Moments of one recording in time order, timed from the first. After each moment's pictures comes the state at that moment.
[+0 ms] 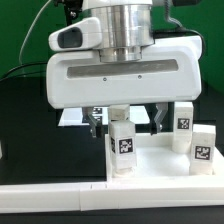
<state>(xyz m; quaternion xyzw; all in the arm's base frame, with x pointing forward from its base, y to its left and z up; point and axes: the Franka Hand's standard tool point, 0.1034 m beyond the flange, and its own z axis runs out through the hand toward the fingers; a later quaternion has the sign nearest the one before) 0.630 0.005 0.084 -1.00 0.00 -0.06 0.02</state>
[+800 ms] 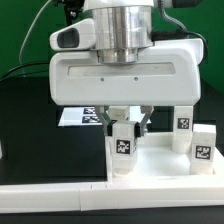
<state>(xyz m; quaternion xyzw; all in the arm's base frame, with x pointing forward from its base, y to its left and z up) 0.634 -0.002 0.082 -0.96 0.27 -0.06 0.04</state>
